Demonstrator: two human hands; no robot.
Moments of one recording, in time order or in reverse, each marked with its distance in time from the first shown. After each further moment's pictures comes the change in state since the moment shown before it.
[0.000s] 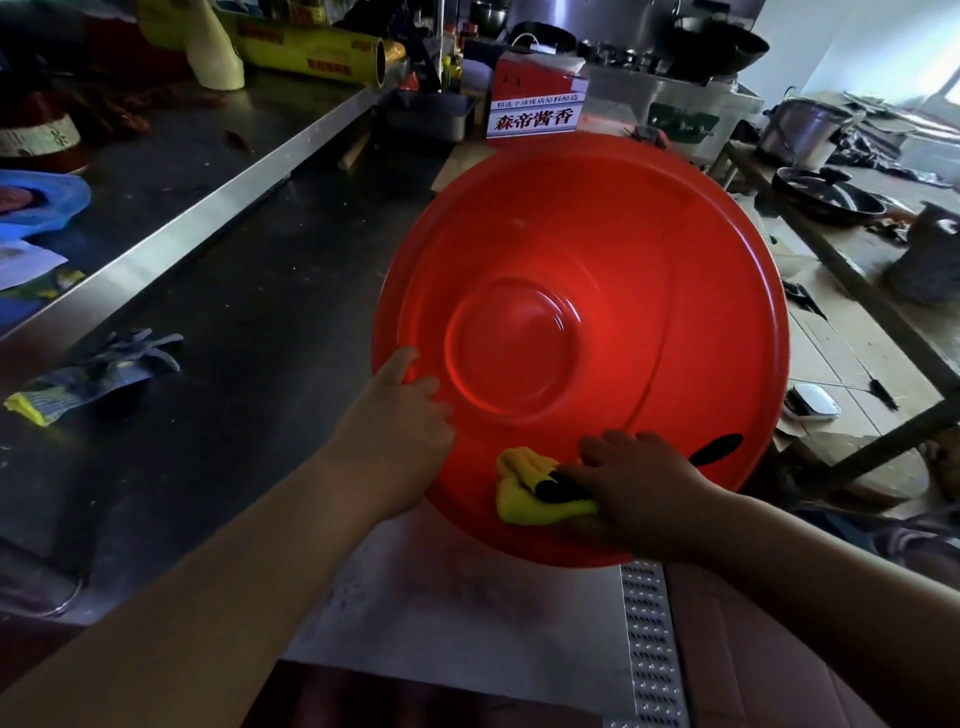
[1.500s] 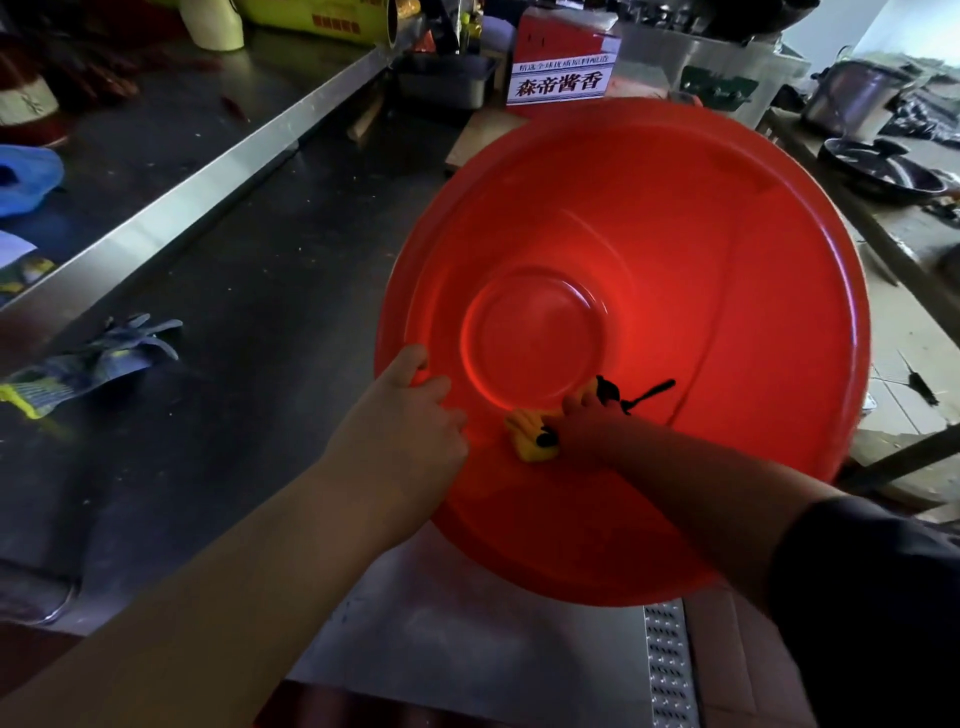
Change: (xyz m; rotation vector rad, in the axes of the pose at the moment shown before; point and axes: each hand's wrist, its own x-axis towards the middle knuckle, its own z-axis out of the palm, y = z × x) left_hand 0.012 -0.008 0.002 -0.084 0.101 0.014; right_hand 0.145 0.038 0.056 0.043 -0.448 0.265
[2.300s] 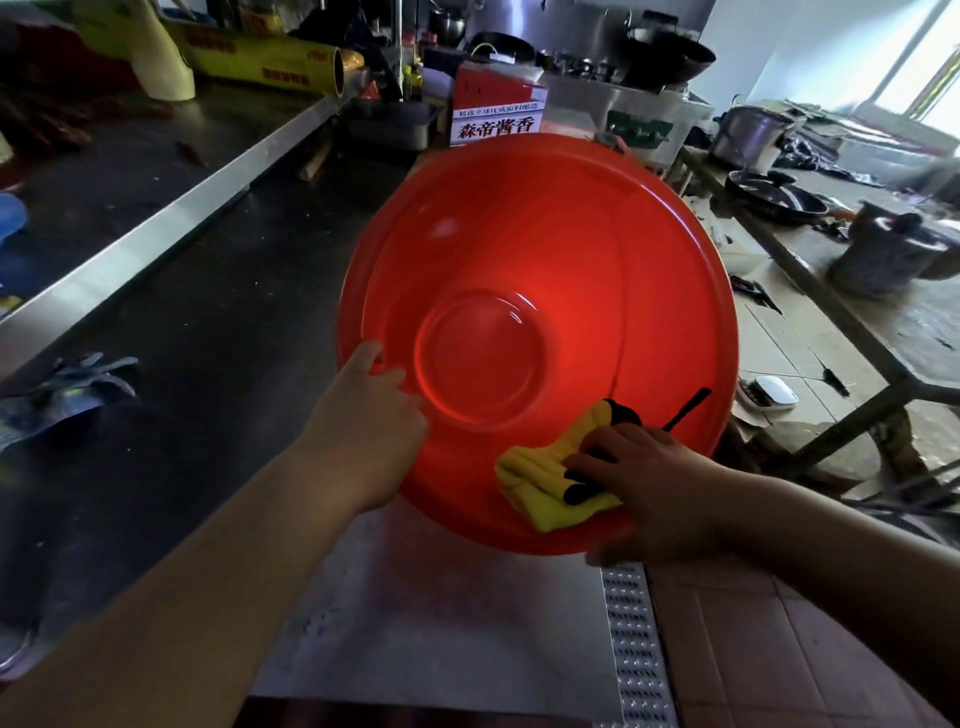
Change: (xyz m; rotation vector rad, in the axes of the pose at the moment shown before) left_hand 0.006 0.003 -0.011 0.114 -0.244 -0.109; right_hand -0.189 0.029 0.006 0.081 0.242 -0.222
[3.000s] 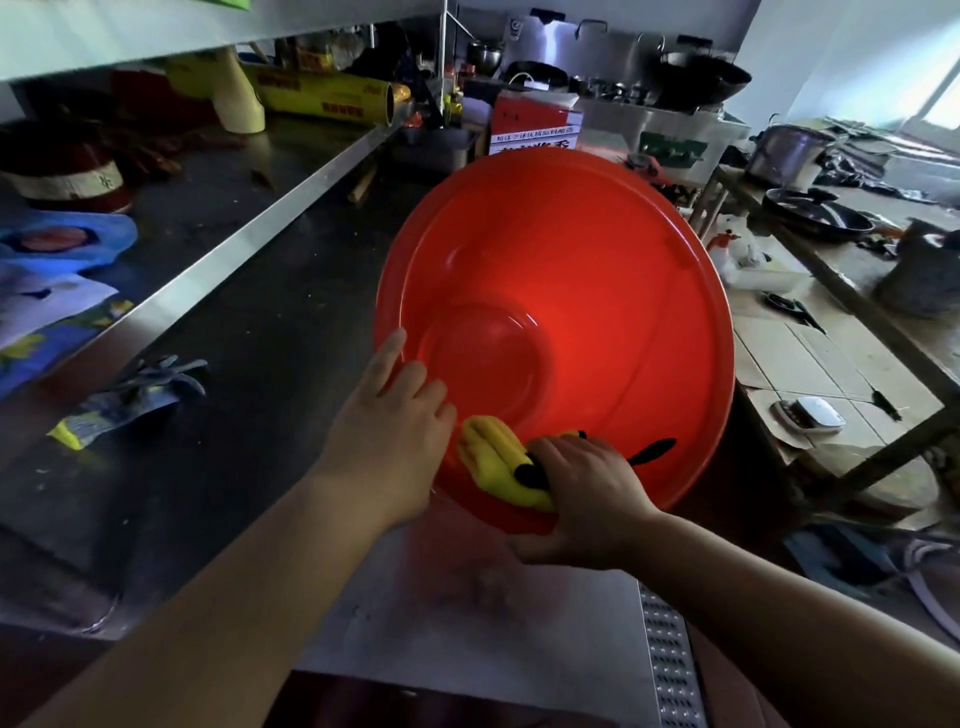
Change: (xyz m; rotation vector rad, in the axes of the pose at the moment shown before) left_hand -0.041 -0.002 -0.001 0.029 0.077 -0.134; right_hand 0.051 -0.075 0.016 0.190 0.689 -0.017
